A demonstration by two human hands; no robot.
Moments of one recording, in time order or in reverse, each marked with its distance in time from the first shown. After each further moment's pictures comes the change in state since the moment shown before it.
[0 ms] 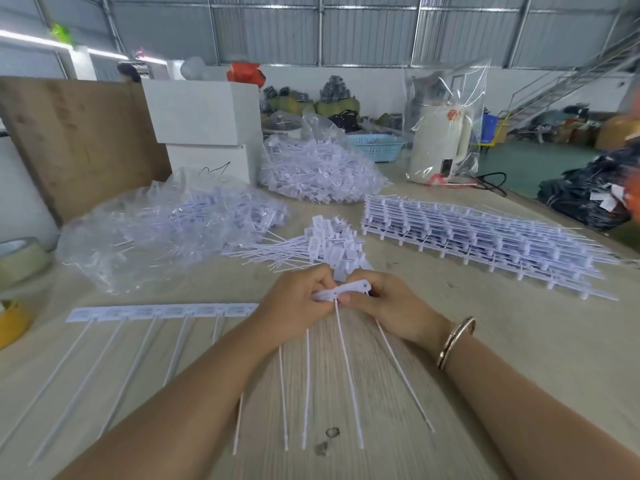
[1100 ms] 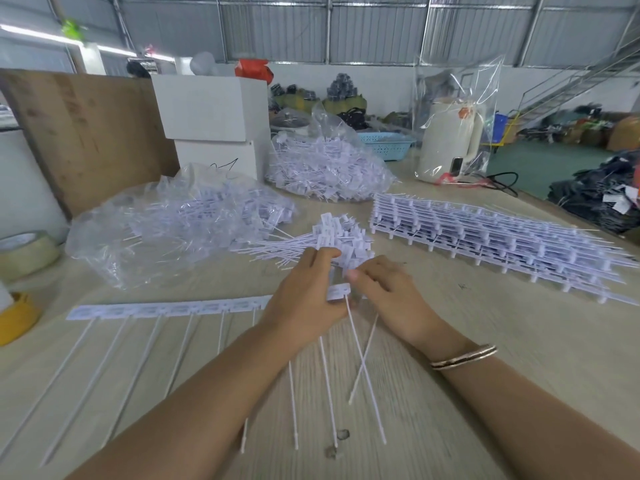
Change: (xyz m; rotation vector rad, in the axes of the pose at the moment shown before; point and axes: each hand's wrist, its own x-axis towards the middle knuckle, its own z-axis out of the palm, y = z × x) left_hand -0.002 0.010 0.007 0.221 0.109 -0.001; right_hand 0.006 0.003 0.012 -0.225 0.236 0.065
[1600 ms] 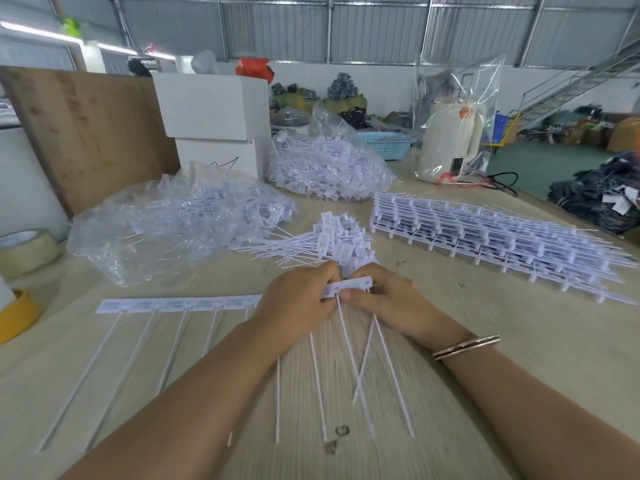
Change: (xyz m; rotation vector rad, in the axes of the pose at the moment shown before) left_hand 0.000 -0.009 -0.009 0.214 -0.073 0.092; right_hand 0.001 0.000 -0.004 0.103 -0.159 0.039
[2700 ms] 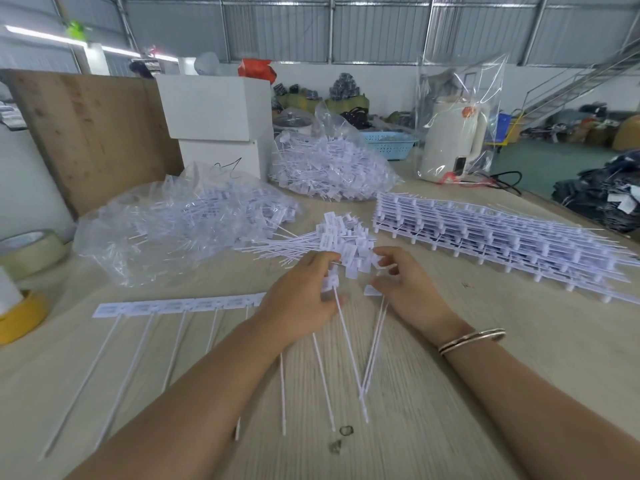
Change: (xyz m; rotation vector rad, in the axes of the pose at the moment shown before) left_hand 0.003 -0.006 0.006 -0.177 0.003 -0.076; right_hand 0.011 0.018 -0.008 -0.135 0.249 0.102
